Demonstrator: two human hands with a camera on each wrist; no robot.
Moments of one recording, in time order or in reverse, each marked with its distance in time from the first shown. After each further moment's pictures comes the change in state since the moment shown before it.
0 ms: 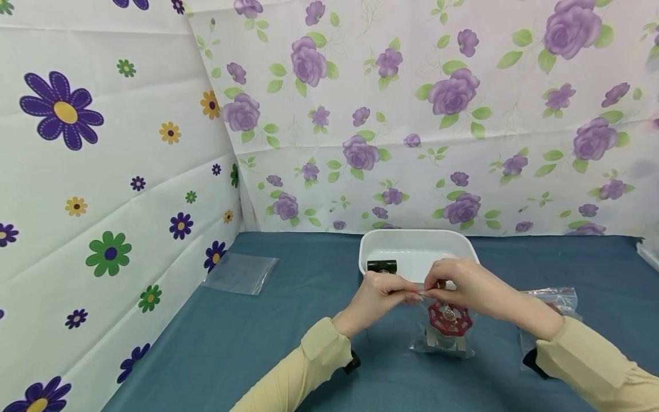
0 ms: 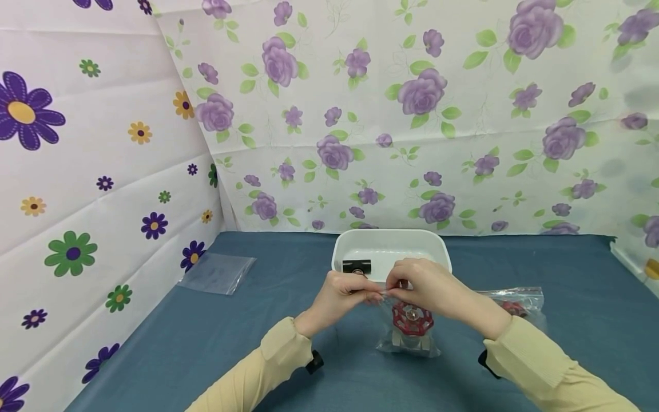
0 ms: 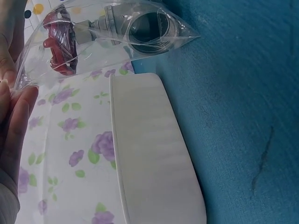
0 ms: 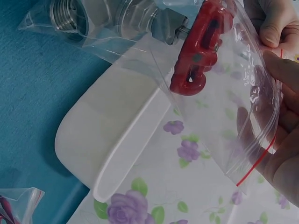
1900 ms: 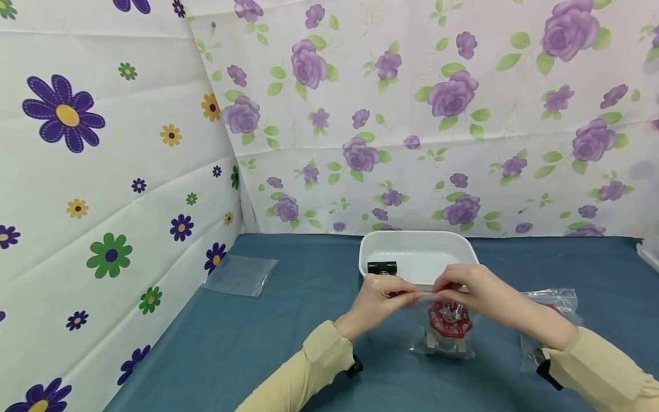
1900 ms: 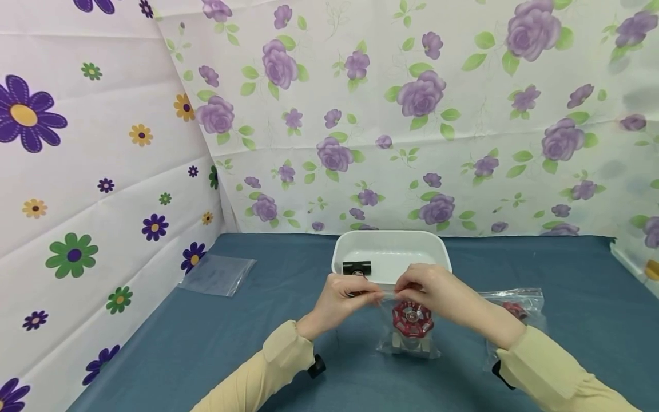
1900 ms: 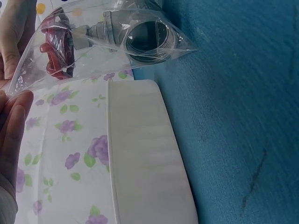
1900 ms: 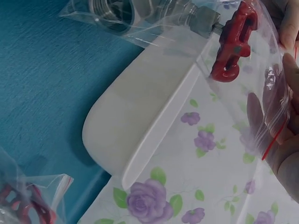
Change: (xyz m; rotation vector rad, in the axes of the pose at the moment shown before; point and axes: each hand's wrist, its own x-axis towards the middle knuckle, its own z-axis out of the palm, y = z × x) left_hand 0.007 0.027 -0.005 0.121 0.071 0.116; right_hand -0.018 0.008 0.004 0.054 0.093 -0.007
